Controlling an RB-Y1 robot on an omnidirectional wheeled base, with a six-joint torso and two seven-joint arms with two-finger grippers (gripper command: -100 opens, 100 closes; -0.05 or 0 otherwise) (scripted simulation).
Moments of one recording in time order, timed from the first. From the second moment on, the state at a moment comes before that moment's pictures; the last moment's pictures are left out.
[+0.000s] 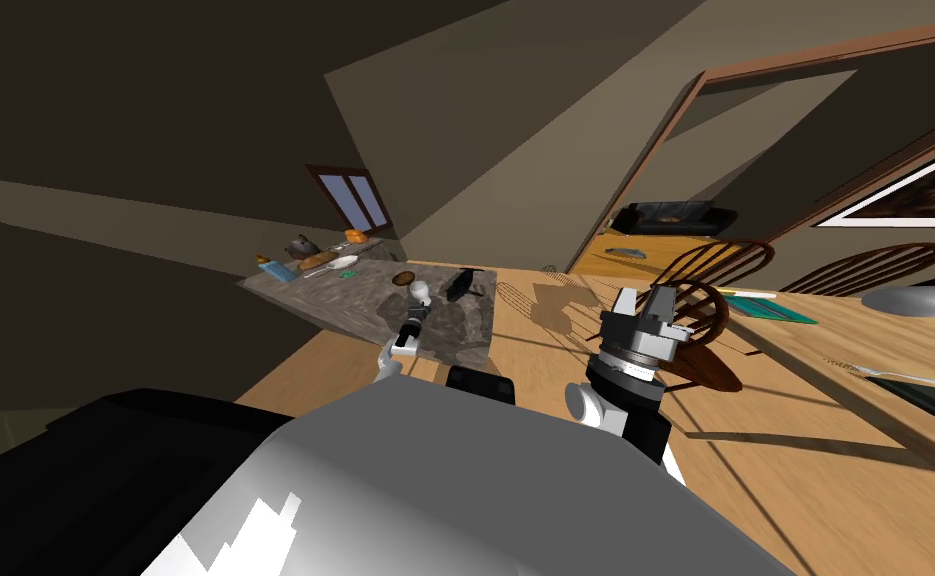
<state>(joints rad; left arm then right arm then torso) 0.15 0.17 0.18 -1.39 -0.08 -0.18 -1.30 0.52 -0.03 0.00 -2.23 -0.11 -0.64 0.12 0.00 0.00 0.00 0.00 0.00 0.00</state>
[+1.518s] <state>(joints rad) -0.22 0.17 0.10 -1.46 -0.02 0.18 -1.13 0.52 -0.03 0.00 -2.23 -0.11 -0.64 0.12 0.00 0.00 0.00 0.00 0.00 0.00</state>
